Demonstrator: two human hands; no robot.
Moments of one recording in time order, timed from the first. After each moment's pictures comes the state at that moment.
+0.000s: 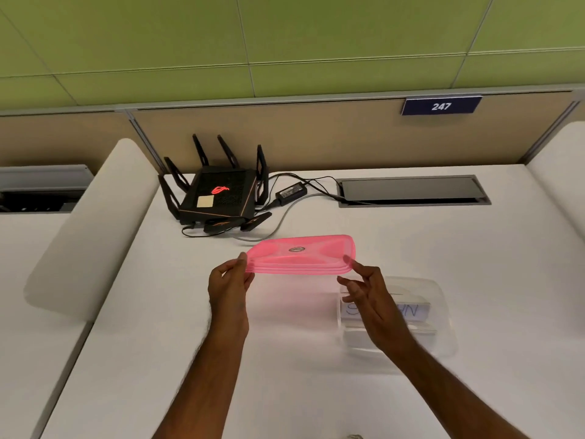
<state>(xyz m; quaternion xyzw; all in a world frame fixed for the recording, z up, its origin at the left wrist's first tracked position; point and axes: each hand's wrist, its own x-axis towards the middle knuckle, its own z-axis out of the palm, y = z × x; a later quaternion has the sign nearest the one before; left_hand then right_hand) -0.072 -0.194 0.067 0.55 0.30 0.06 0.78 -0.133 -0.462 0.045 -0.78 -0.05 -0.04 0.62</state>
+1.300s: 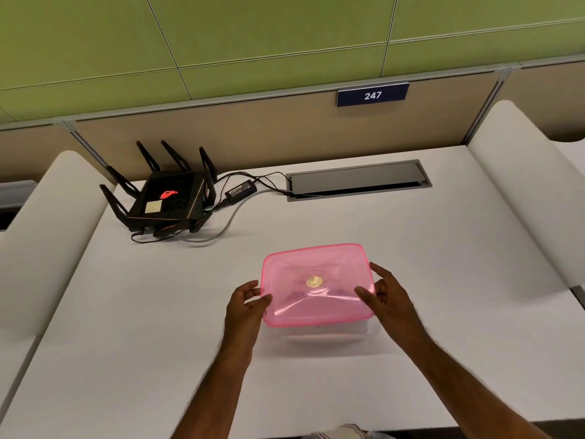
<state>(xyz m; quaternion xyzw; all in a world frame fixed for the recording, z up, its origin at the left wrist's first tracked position) -0.143 -0.338 0.028 0.72 0.22 -0.08 0.65 -0.180 -0.637 0.020 -0.79 0.14 -0.02 0.60</state>
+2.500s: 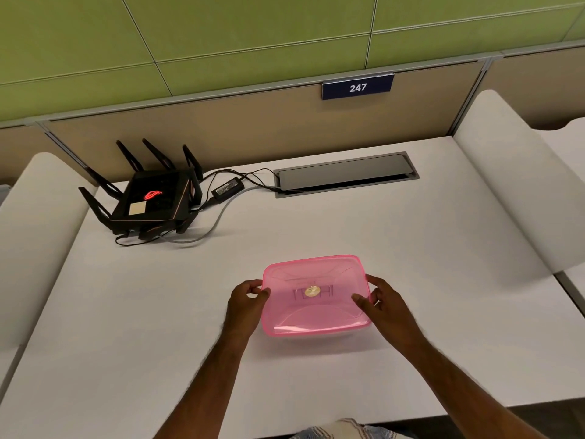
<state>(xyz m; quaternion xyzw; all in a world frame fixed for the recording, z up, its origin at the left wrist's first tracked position) -0.111 -0.350 -0.004 0.84 0.16 -0.12 0.51 -0.196 -0.652 -0.005 -0.81 0.19 0.04 0.55</state>
